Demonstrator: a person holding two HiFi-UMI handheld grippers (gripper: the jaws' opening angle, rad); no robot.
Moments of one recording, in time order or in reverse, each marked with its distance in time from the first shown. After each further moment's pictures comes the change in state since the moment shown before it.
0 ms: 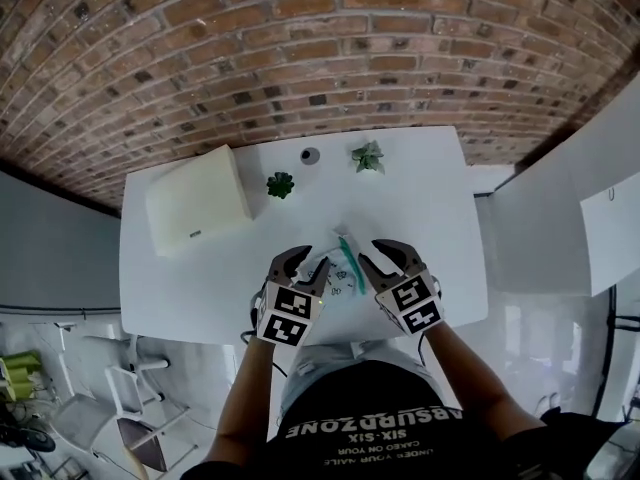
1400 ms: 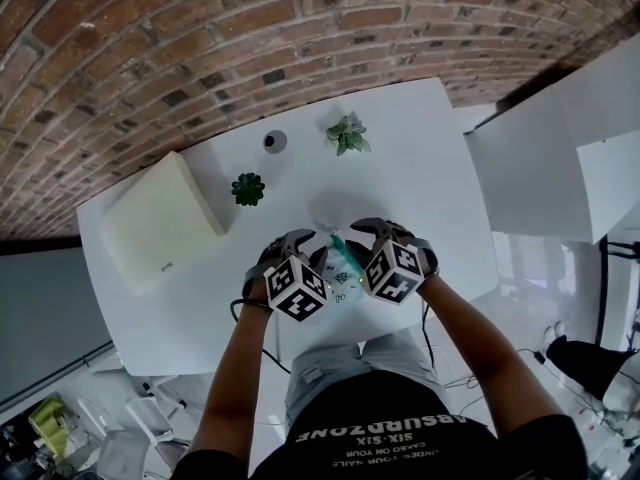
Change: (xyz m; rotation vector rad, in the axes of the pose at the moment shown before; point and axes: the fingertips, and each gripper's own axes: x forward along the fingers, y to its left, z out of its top) left arm 0.137 0.023 -0.074 0.451 0.293 -0.320; right arm 0.122 -0.027 -0.081 -0.263 0.369 0.107
